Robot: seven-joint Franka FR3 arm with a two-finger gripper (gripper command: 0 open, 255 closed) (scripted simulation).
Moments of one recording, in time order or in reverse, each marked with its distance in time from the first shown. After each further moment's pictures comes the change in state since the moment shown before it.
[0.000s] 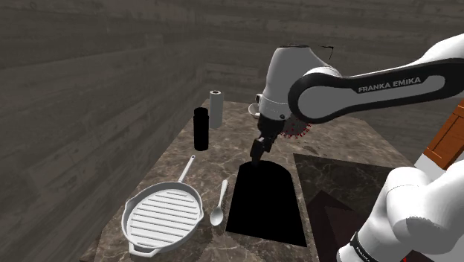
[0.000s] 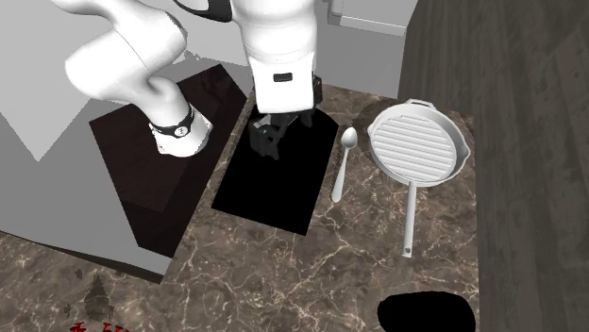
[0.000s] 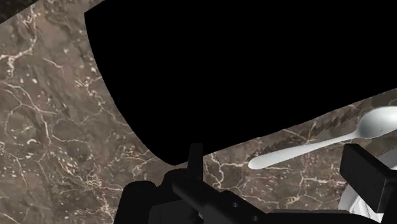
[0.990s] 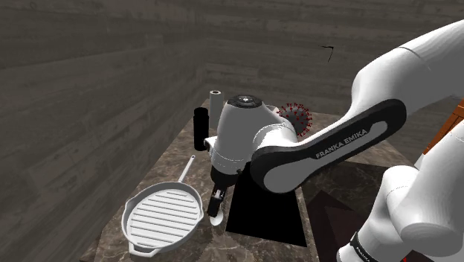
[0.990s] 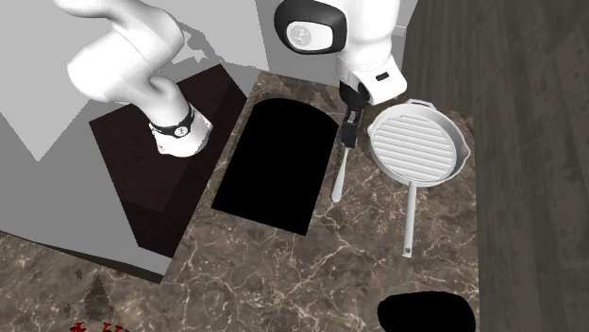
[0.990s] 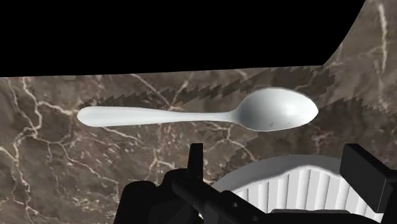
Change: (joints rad) arm 0.123 0.379 0.206 0.071 -0.071 0.384 0.016
